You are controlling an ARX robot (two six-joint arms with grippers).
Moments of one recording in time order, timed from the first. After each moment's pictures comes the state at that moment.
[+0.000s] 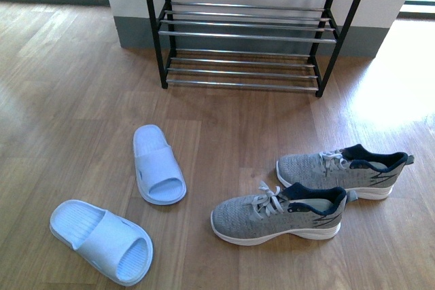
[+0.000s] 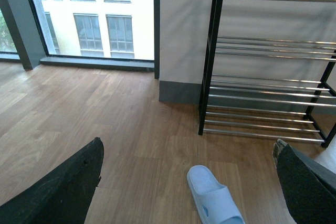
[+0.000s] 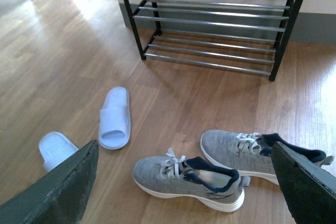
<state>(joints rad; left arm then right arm) 0.00 0.02 0.01 0.00 0.00 0.00 0.01 0.98 0.20 0.44 -0.21 -0.01</state>
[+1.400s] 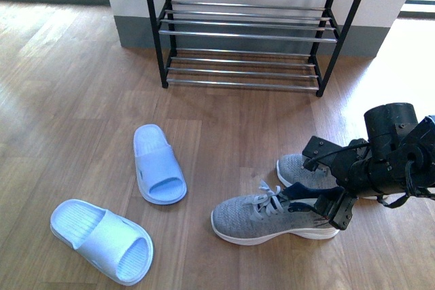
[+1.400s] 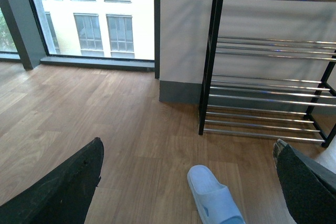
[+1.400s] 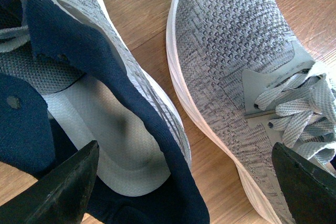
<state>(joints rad) 0.00 0.02 0.01 0.00 0.00 0.00 -0.08 2.65 1.22 0.35 -0.12 -0.92</state>
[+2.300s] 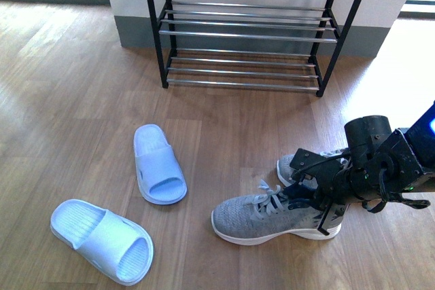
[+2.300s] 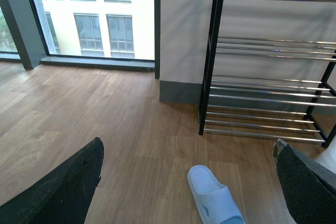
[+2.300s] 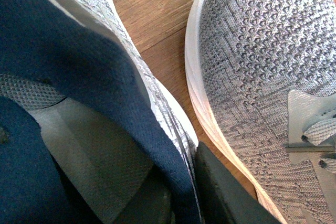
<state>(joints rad) 0.00 0.02 0.01 0.00 0.00 0.00 -0.06 2.78 1.35 0.31 -0.07 -0.94</state>
